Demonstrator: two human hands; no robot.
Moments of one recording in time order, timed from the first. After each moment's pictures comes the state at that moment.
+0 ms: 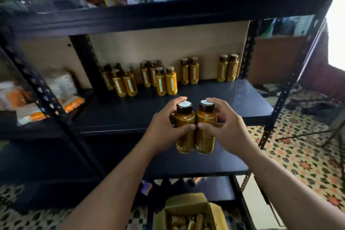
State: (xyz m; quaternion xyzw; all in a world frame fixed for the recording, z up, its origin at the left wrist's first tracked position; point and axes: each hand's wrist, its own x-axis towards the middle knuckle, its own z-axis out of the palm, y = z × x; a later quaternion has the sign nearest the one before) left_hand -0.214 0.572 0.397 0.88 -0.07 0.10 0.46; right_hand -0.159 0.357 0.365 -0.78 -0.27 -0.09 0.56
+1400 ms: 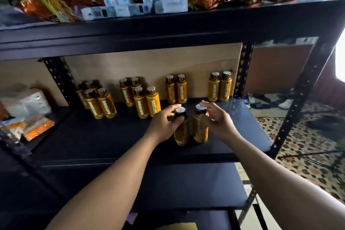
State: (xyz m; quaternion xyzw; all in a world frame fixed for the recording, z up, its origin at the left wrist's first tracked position) left_hand 0.008 0.544 0.366 0.91 -0.01 0.11 0.41; right_hand 0.069 0.331 0.338 -0.82 -0.19 -0.05 0.54
